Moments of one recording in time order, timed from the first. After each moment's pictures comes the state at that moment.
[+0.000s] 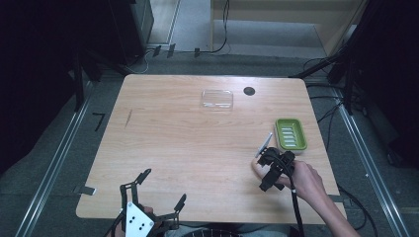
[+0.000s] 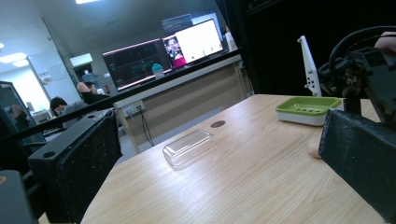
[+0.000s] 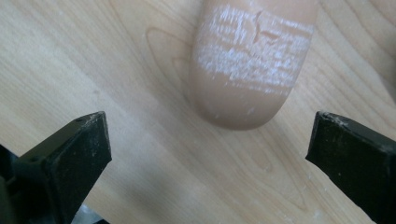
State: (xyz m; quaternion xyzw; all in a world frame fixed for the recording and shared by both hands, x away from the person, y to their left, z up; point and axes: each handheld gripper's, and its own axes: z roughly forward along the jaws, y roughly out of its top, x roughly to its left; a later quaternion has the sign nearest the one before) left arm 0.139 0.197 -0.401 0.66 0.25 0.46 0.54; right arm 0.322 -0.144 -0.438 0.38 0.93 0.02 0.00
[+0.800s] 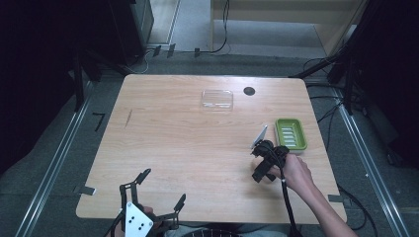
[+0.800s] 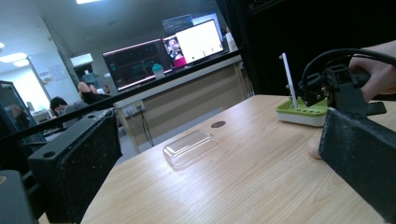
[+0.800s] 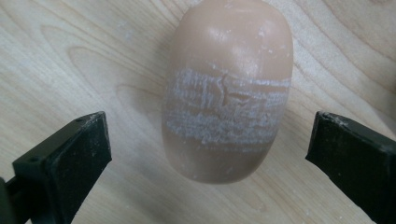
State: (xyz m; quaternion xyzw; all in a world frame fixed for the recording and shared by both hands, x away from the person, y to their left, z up) left arm 0.139 0.198 -0.401 0.66 0.24 0.46 0.54; right arm 0.353 -0.133 -0.455 0.42 0.91 0.01 0.00
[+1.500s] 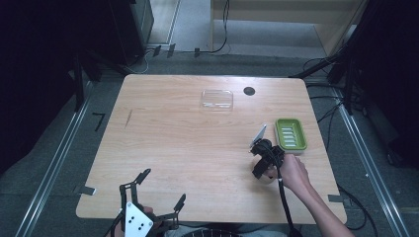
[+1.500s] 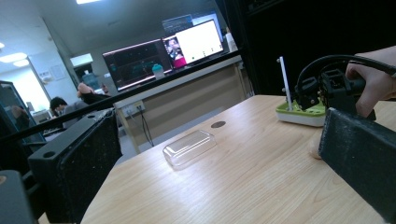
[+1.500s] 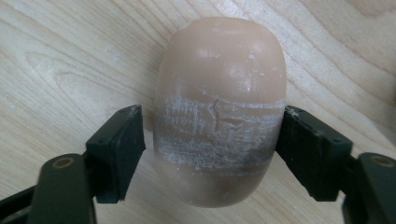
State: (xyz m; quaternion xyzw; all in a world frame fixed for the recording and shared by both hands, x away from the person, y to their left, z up) left arm 0.139 0.198 -0.401 0.66 0.24 0.46 0.54; right arm 0.358 -0.129 -0.460 0.43 0.90 0.01 0.01
